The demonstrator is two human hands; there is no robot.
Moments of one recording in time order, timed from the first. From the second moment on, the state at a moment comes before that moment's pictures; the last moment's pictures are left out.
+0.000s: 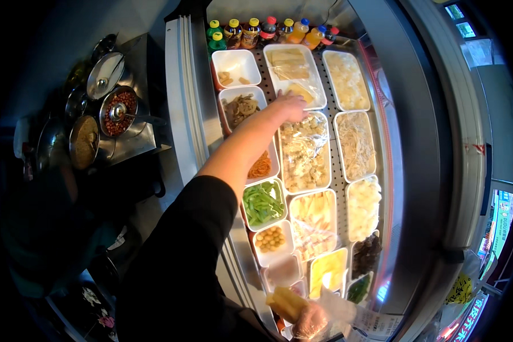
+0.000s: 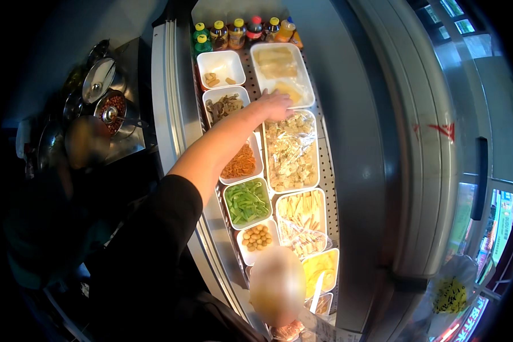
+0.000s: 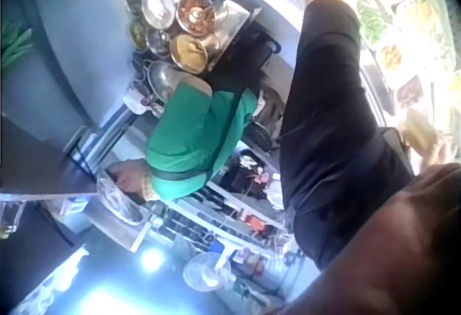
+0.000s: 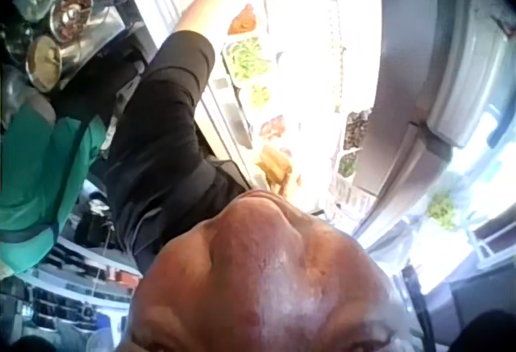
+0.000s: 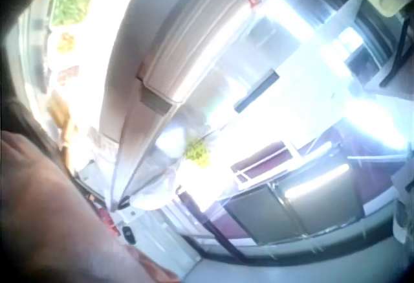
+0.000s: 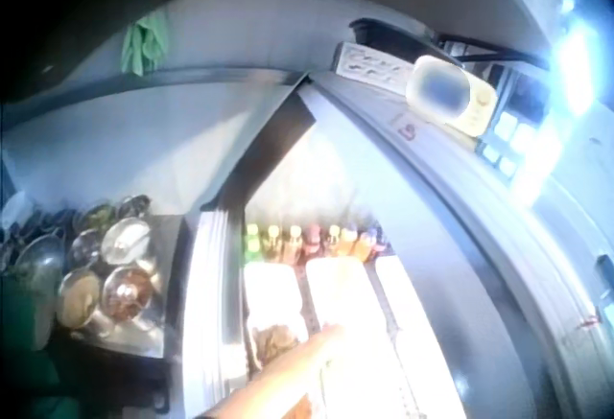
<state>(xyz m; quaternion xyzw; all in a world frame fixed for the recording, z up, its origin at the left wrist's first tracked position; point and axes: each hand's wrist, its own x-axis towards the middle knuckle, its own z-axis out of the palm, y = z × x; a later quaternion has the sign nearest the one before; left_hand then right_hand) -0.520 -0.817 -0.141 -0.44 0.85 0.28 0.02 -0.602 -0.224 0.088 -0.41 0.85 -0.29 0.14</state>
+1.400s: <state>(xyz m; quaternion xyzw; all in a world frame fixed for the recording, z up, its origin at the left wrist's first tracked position) 0.220 0.228 0.230 -0.74 0.46 0.34 -0.35 0.164 -0.004 0.209 -0.83 -0.32 0.01 0.46</state>
